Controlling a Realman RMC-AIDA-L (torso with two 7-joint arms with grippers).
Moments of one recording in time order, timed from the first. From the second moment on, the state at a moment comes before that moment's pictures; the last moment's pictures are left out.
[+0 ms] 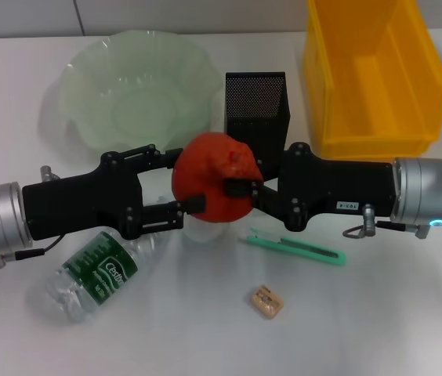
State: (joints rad) left arm -0.44 -2.05 0.94 0.49 1.66 1.60 -1.10; right arm 0.68 2.09 -0.77 -0.27 -1.84 -1.58 1.03
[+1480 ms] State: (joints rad) left arm -0.45 -2.06 0.90 0.50 1.65 1.61 -1.09; right arm 0.59 2.08 -0.77 -0.28 -1.77 -1.59 0.99
